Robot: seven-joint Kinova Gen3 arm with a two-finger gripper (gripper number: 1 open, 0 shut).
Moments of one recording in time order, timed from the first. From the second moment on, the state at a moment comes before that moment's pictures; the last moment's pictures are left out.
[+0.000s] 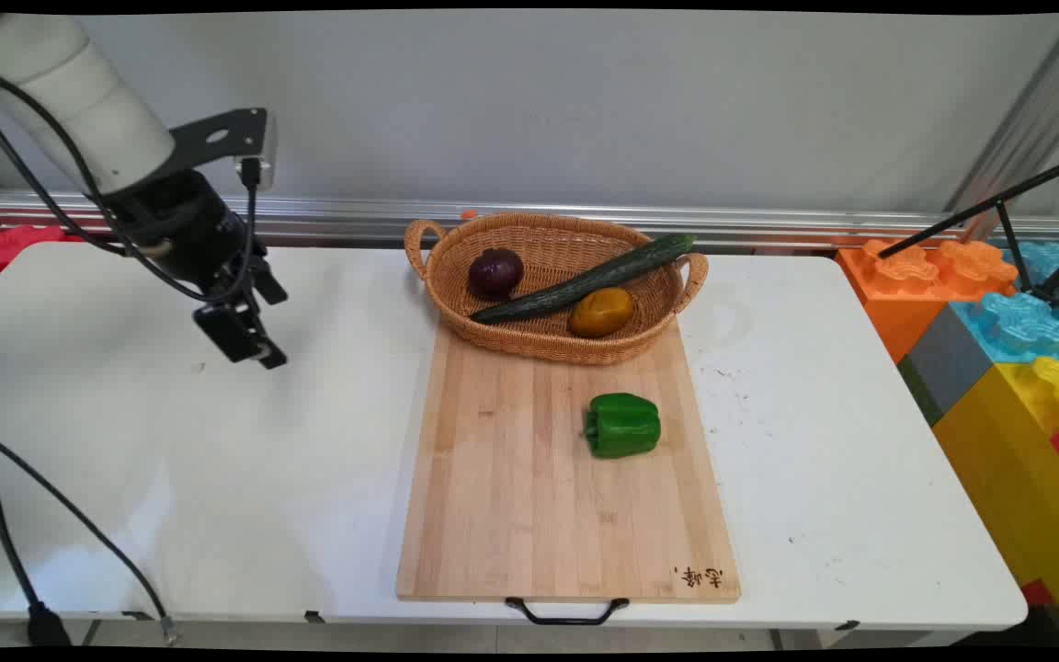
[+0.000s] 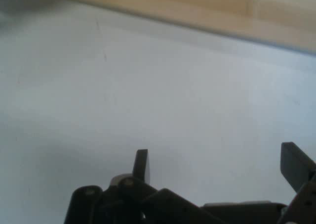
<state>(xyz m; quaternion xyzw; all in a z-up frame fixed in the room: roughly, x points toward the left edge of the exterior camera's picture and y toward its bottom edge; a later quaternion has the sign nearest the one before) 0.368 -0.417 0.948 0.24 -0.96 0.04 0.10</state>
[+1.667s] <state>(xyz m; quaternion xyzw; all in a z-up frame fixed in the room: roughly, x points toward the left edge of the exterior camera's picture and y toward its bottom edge) 0.327 -0.507 0.863 0.24 -0.94 0.02 0.25</state>
